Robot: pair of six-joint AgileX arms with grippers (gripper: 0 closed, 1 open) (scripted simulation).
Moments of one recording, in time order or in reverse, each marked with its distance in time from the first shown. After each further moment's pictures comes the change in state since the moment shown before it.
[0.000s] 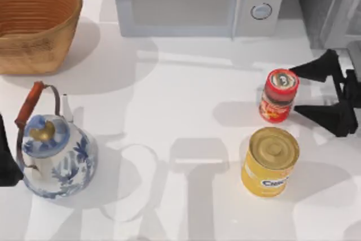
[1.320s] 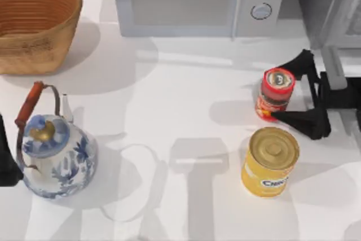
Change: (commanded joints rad) left arm 0.000 0.000 0.000 0.000 0.000 0.000; right arm 0.103 0.134 0.106 0.224 0.052 0.123
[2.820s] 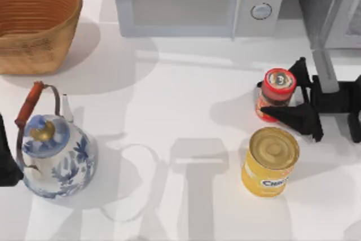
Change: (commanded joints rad) left arm 0.000 0.000 0.000 0.000 0.000 0.000; right arm 0.041 0.024 -0.020 0.219 0.042 0.175
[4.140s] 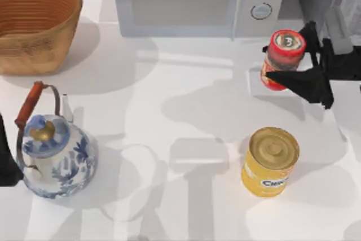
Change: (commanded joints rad) left arm 0.000 0.000 0.000 0.000 0.000 0.000; right arm -0.003 -0.238 -0.033 -0.121 0.030 0.075
